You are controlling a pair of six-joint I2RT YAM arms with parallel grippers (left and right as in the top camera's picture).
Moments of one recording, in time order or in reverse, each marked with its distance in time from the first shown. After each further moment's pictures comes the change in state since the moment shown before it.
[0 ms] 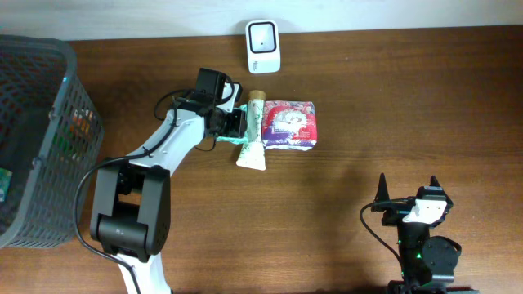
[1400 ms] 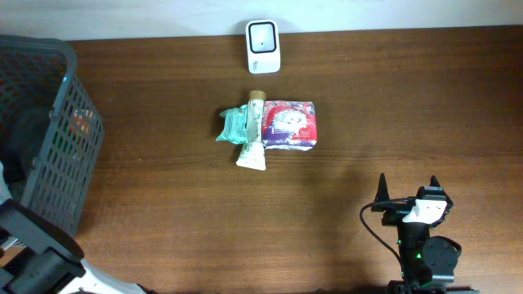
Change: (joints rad) left arm 1.032 -0.093 0.129 -0.202 -0.603 0.571; right arm 0.000 -0.001 0.000 0.000 0.000 0.000
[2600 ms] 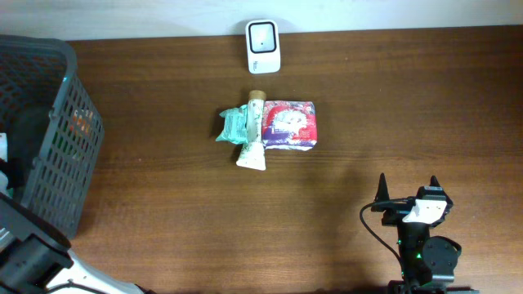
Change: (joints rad) left arm 0.070 0.115 -0.103 0.337 0.205 0.189; right arm 0.000 0.000 0.000 0.000 0.000 0.000
